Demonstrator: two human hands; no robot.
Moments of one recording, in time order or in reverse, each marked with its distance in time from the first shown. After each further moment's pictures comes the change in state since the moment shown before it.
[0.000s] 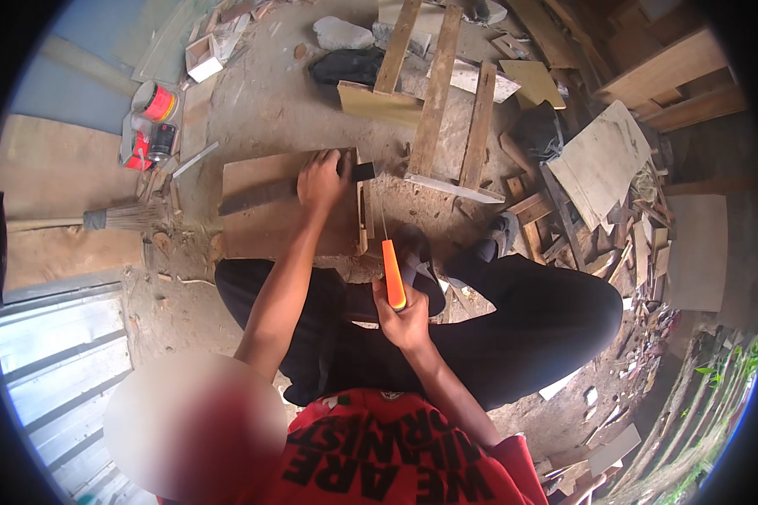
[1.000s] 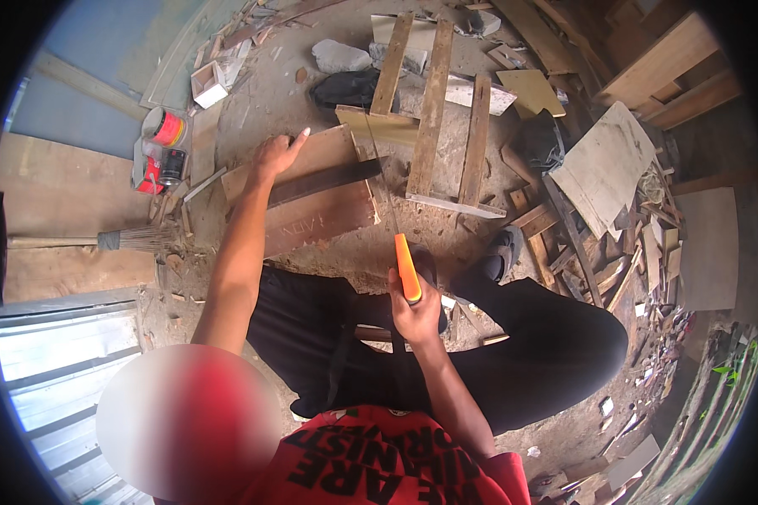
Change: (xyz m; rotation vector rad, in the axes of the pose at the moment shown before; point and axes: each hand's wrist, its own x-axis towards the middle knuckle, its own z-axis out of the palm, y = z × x) left_hand 0.120 -0.095 -0.048 0.158 -0.592 -0.323; right_hand 0.038 -0.002 -0.012 -0.027 0.138 -0.044
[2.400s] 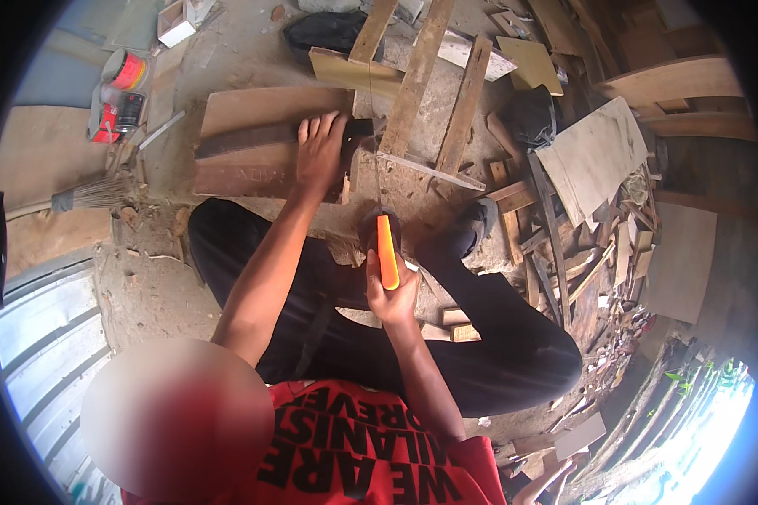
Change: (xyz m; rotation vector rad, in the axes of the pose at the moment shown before) left_hand -0.089 0.126 0.130 -0.092 0.617 0.425; right_hand 0.006 0.058 -0.024 -0.134 -0.060 -0.135
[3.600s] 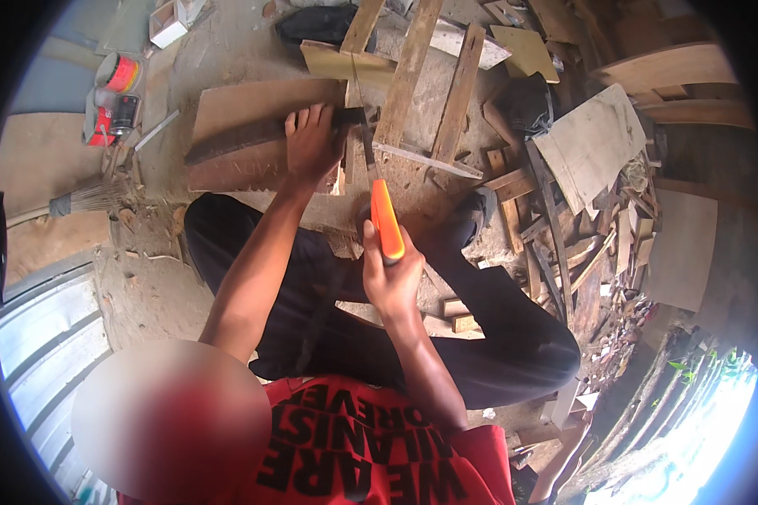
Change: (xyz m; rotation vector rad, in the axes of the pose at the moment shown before) left_hand 0.005 0.005 -0.007 0.005 -0.023 -0.083; right_hand 0.022 -0.072 -0.005 0.080 0.050 0.243
